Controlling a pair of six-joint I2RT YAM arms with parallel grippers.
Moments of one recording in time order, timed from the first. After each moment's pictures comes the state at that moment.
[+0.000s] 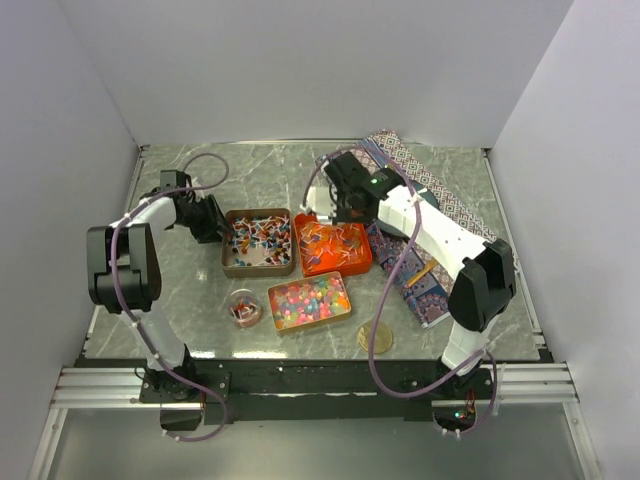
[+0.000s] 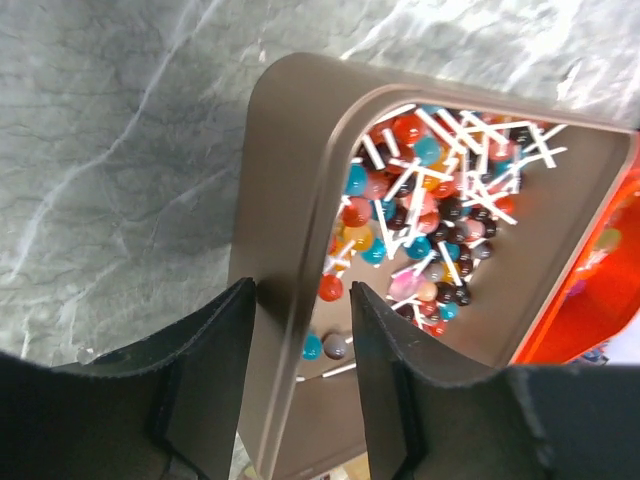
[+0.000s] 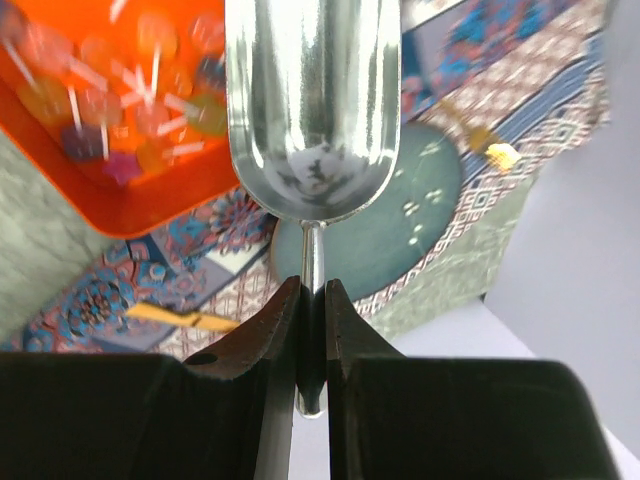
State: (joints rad) left arm 0.08 1.82 1.21 -0.50 0.45 -0.38; right arm 0.66 1.77 1.67 -0.98 0.22 -0.94
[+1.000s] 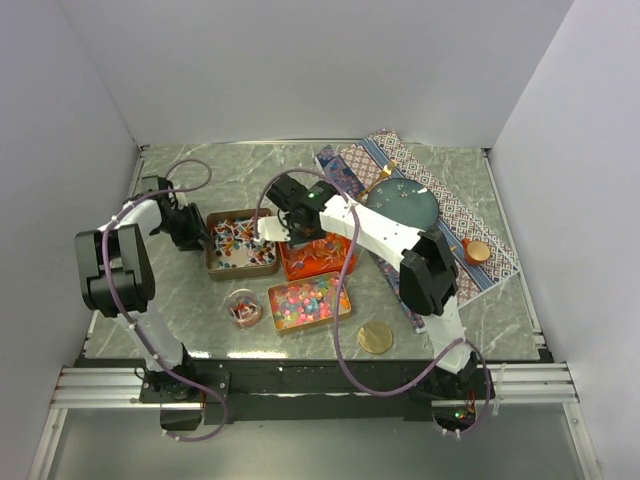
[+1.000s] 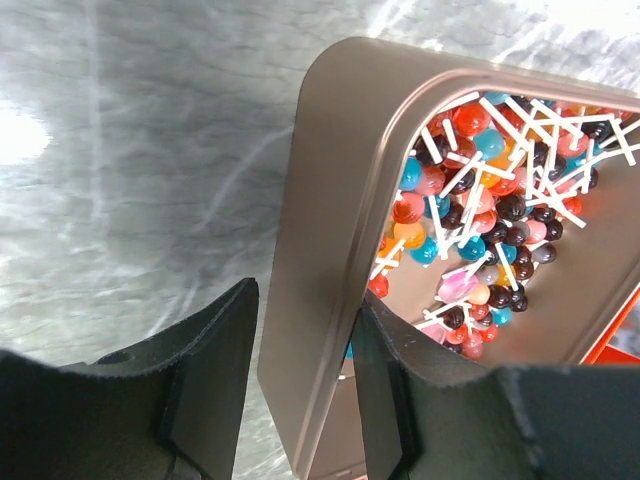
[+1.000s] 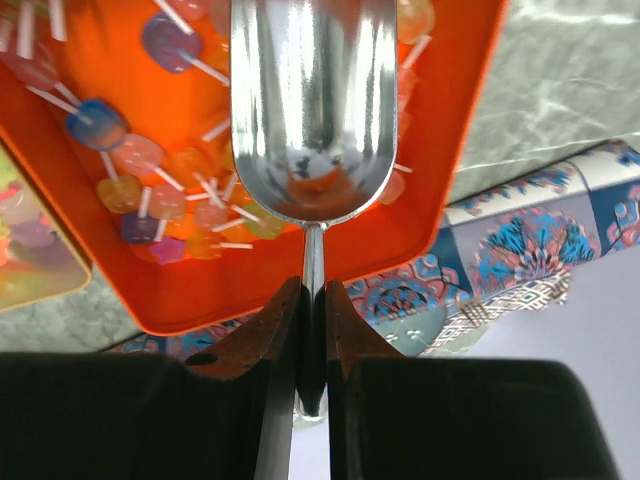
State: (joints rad) left arm 0.19 1.81 1.19 -0.57 0.36 -0.26; right arm 0.86 2.08 1.91 -1.04 0.18 -1.01
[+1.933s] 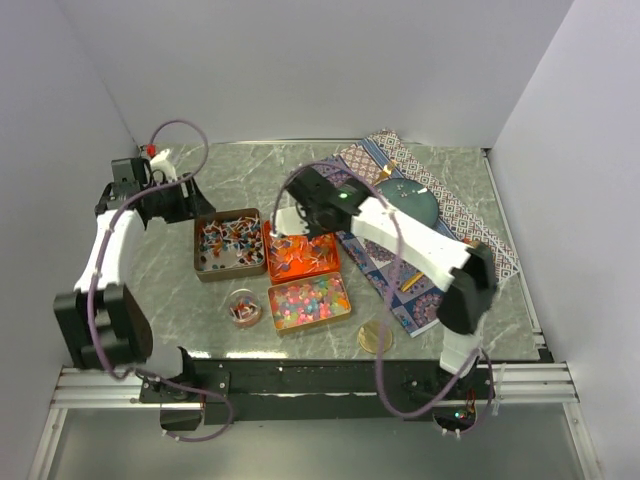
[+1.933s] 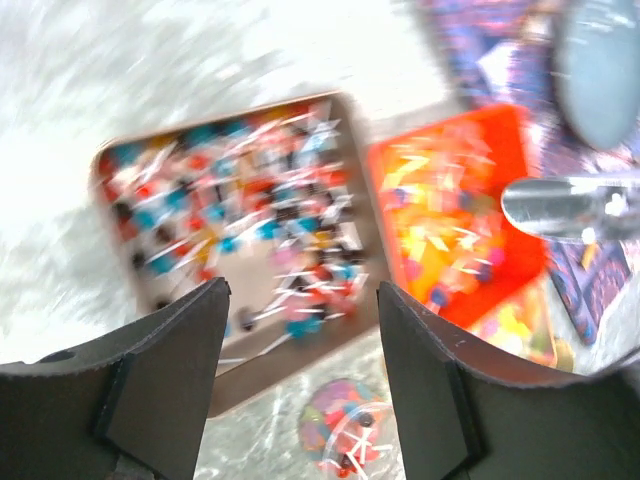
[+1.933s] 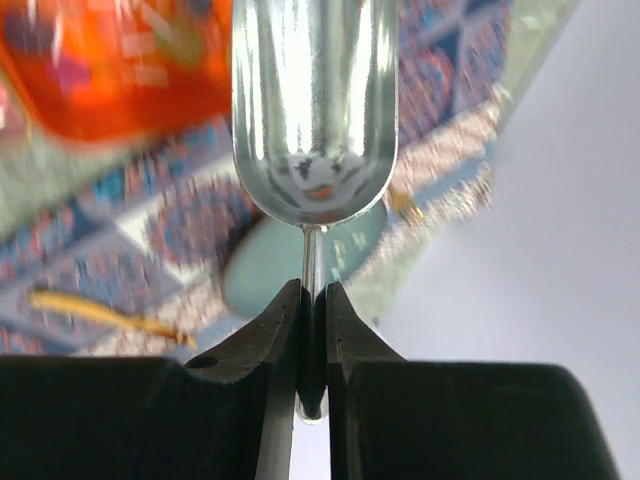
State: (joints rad) left arm 0.21 1.48 1.20 -0.58 0.59 -0.09; right arm 0.87 1.85 1.80 -1.03 0.33 -1.06
